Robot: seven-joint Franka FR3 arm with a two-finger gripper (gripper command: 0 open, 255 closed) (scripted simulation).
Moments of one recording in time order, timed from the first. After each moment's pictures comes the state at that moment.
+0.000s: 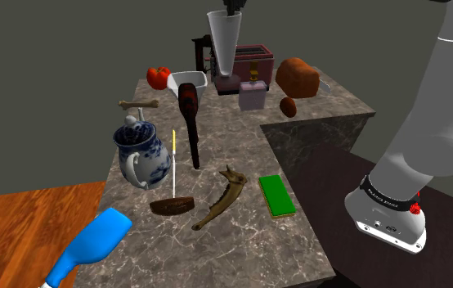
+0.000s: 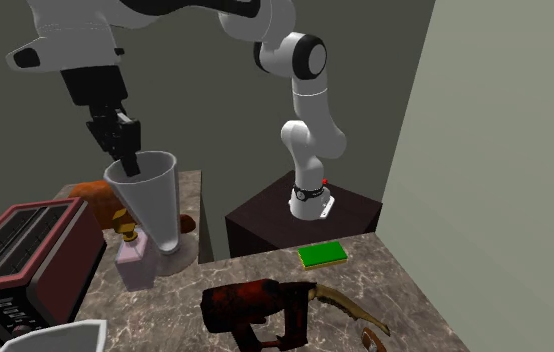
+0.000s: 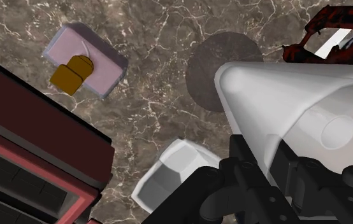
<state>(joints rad) 0.01 0.22 -0.16 -1.26 0.22 1.49 -0.20</state>
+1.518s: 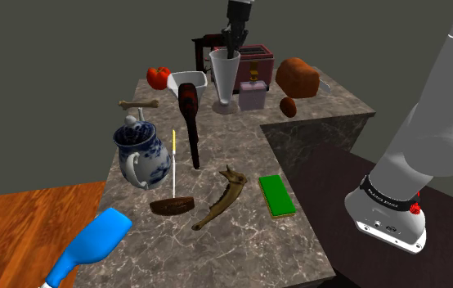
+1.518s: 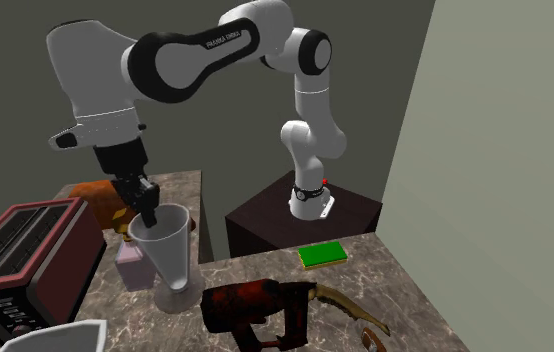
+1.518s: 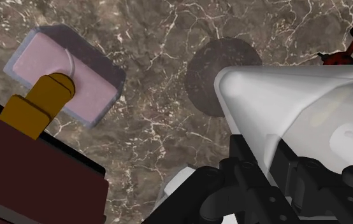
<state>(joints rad) 0.03 0.16 -0.15 -1.65 0.21 1.82 -0.25</state>
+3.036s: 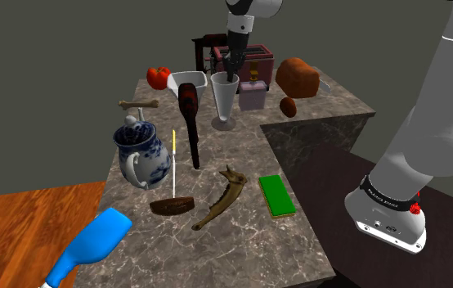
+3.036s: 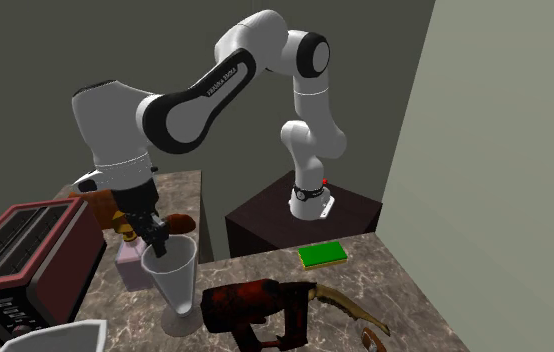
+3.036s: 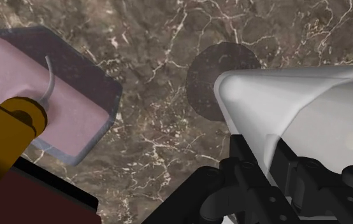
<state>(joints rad) 0.03 0.20 -0.15 -1.82 0.23 2.02 -0.29</state>
